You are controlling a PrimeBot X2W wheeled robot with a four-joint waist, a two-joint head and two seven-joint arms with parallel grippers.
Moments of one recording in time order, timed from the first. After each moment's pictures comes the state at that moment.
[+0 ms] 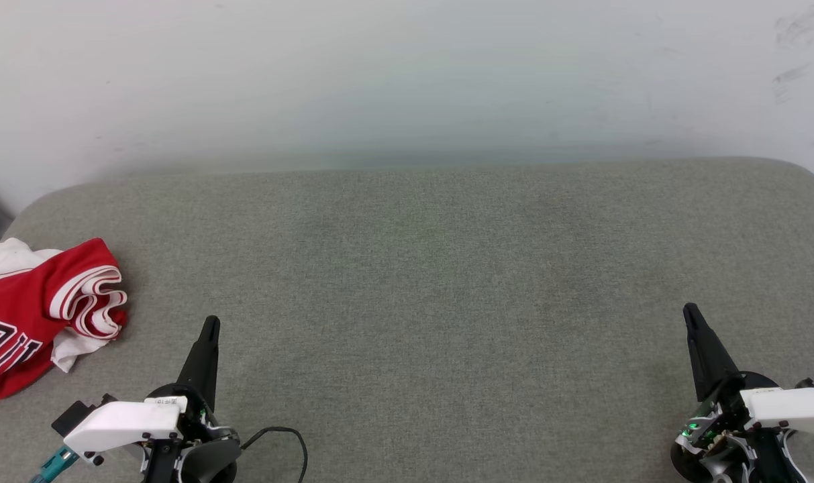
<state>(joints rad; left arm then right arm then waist) -0.11 0.05 0.11 0.25 -1.61 -0.13 0.11 -0.10 -0.05 -0.11 0.25 1.61 0.13 0.11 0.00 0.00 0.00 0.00</state>
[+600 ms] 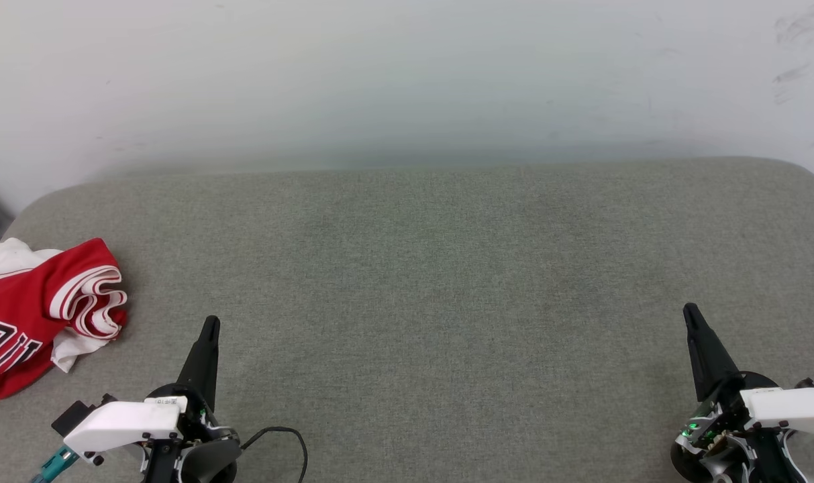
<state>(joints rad) -0.11 0.05 0.11 0.25 -1.61 -0.13 0.11 -0.10 -0.05 -0.11 0.25 1.61 0.13 0.11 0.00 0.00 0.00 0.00</state>
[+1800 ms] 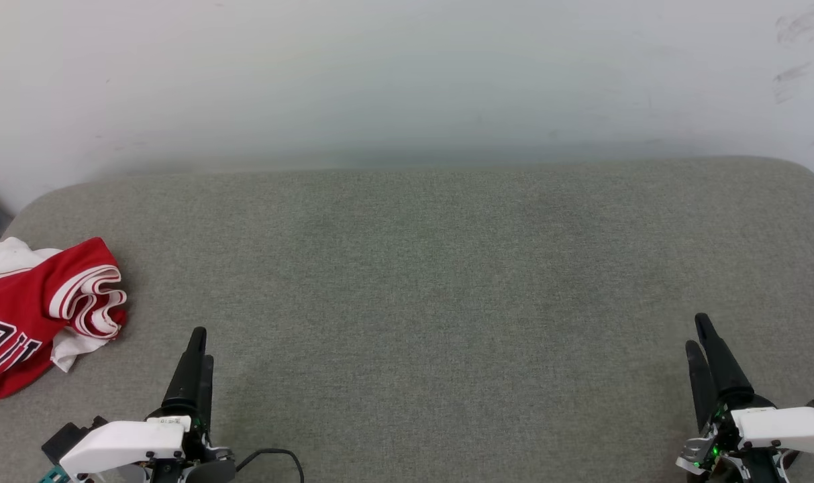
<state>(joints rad) -0.06 0.05 0.12 0.25 -1.52 -0.12 0.06 -0.06 -0.05 -0.11 0.25 1.50 0.13 0.06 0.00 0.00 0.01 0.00</state>
